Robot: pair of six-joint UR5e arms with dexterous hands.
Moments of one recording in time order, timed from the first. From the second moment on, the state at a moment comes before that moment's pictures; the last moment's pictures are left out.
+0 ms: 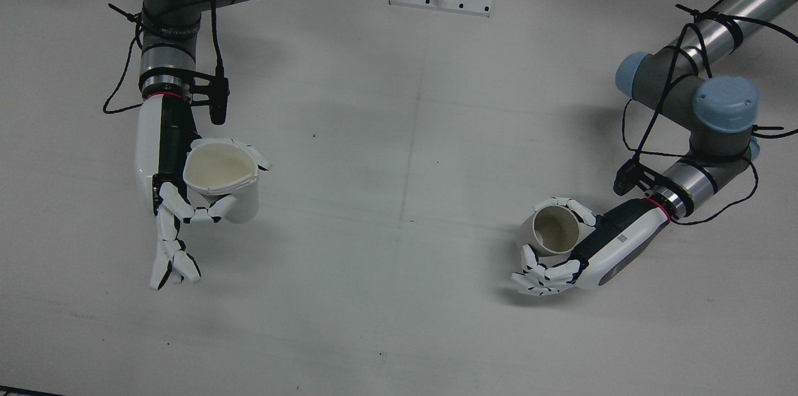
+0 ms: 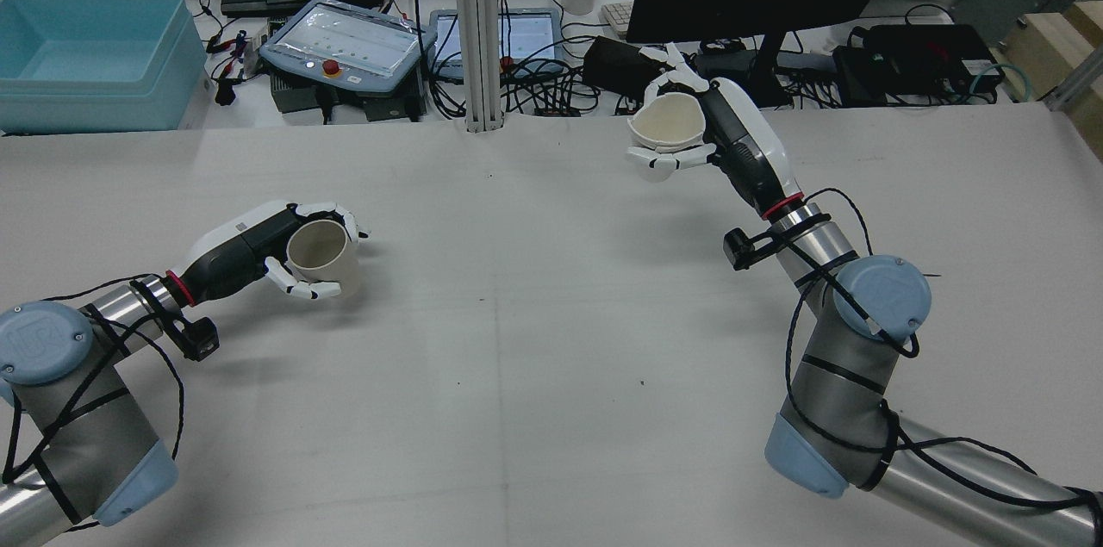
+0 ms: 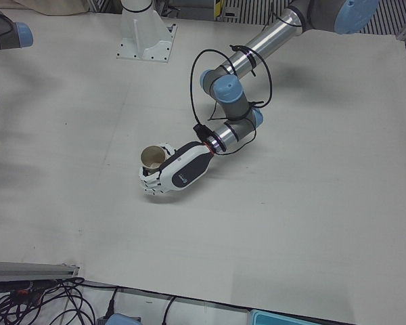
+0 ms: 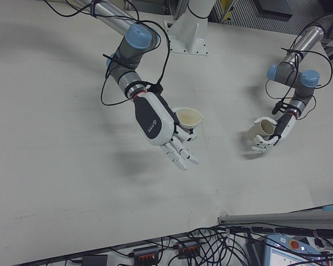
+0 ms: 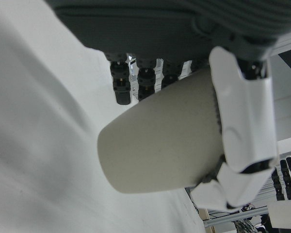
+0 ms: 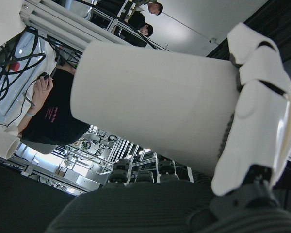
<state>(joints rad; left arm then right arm) -0.75 -1.97 -1.46 -0.10 1.48 0.58 0.74 -1.17 1.72 -3.16 -0.93 -0.75</state>
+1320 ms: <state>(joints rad) -0.71 -2.06 -1.54 -0.04 1.59 0.61 0.57 -1.01 1.93 -3.27 -0.78 -1.61</state>
